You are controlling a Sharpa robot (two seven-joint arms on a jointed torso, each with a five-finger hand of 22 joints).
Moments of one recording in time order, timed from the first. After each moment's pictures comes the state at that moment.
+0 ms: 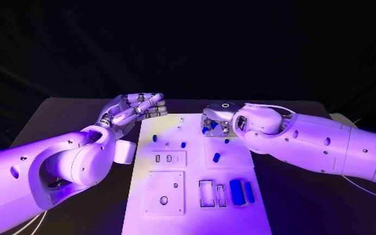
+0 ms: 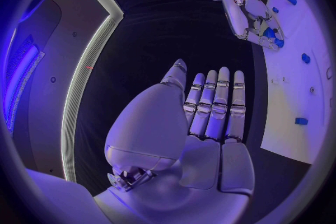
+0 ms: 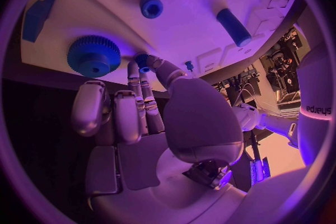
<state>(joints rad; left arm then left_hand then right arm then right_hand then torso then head) 1.23 -1.02 0.01 1.83 0.01 -0.42 0.41 1.47 0.03 -0.03 0.16 0.16 0.94 0.22 0.13 0.07 1.00 0.17 0.13 0.07 0.99 0.14 0.16 0.09 0.17 0.75 0.29 0.29 0.10 1.33 -0.66 -0.12 1.41 -1.73 -0.16 -0.12 1.27 -0.09 0.36 -0.10 0.29 1.14 0.13 0.09 0.12 1.21 0.07 0.11 0.18 1.46 -0.01 1.37 1.24 0.10 1.37 0.09 1.30 1.14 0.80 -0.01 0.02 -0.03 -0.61</state>
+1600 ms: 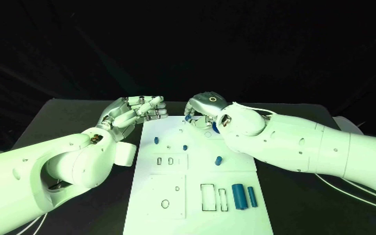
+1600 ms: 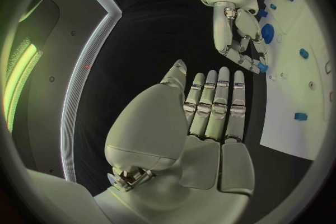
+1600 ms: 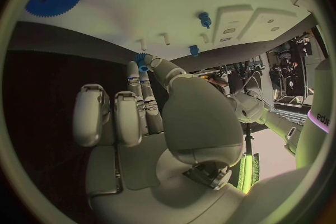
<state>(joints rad) 1.23 -1.02 0.01 1.83 0.02 -0.42 0.41 1.47 0.03 -0.03 0.16 0.16 0.95 0.22 0.13 0.07 1.00 0.17 0.12 0.07 0.99 0.14 0.16 0.09 0.17 0.75 0.29 0.29 0.10 1.33 -0.52 -0.12 1.31 -1.75 -0.42 -0.17 1.29 -0.08 0.41 -0.09 0.27 1.16 0.12 0.10 0.14 1.22 0.06 0.10 0.17 1.47 -0.01 1.40 1.27 0.08 1.39 0.09 1.36 1.24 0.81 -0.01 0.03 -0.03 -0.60</state>
